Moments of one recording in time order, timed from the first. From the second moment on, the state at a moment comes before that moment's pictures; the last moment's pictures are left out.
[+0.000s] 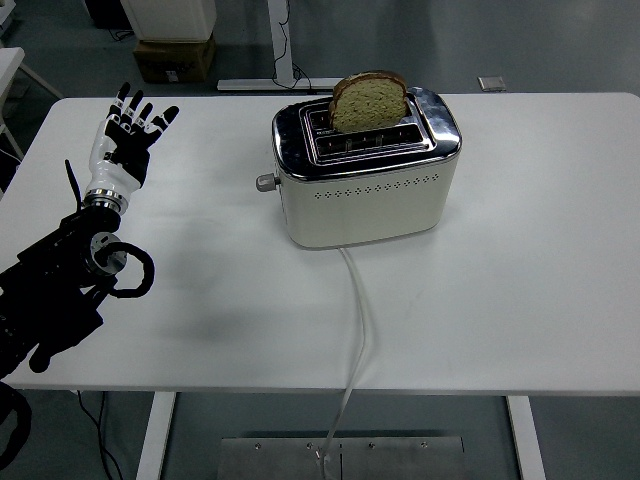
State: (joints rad) left arm -0.87 0.17 -0.52 -0.37 -0.15 -0.19 -0.54; right arm -0.01 0.00 0.42 0.14 -0.35 0.07 0.13
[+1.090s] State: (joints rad) left arm -0.86 0.17 -0.52 -0.38 -0.14 -0.19 -0.54; right arm -0.01 0.00 0.42 0.14 -0.35 0.07 0.13
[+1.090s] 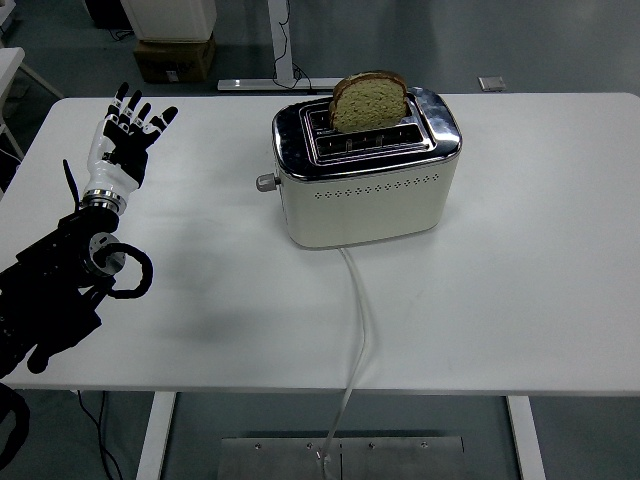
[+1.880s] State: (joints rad) left arm -0.88 0.23 -0.52 -0.39 0.05 -0.21 -0.54; right arm -0.01 0.00 0.42 0.14 -0.35 0.07 0.13
